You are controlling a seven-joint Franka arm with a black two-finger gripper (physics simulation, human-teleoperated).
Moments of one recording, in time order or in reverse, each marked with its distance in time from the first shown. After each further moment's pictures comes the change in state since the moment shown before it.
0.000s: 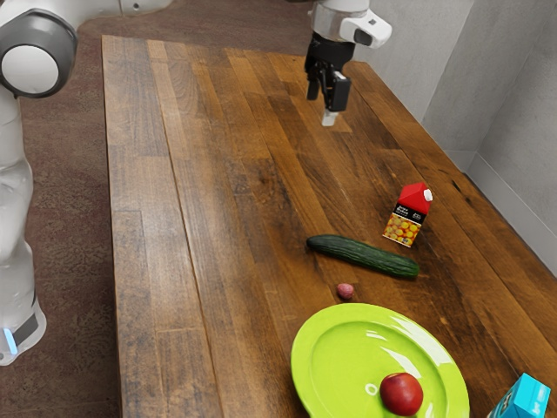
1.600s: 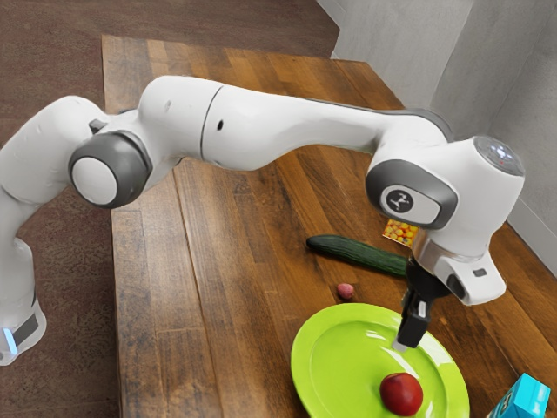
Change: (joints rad) arm -0.378 0.618 -0.254 0.518 0.116 0.012 0.018
